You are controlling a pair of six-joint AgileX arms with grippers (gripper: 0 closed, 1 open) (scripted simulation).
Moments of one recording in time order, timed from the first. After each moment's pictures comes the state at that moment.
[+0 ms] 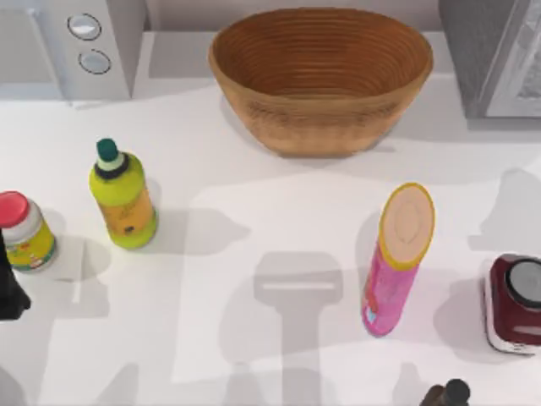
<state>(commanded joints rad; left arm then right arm) 0.00 0.00 0.00 0.00 0.00 0.00 0.19 0.48 0.70 -0.27 0.23 0.00</state>
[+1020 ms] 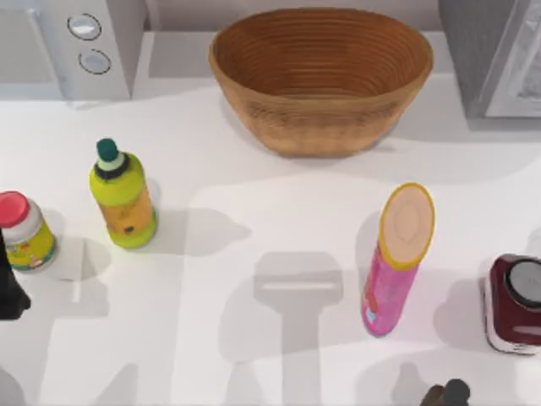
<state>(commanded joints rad) 0.00 0.00 0.00 0.00 0.00 0.00 0.00 0.01 -0.01 0.00 0.00 0.00</state>
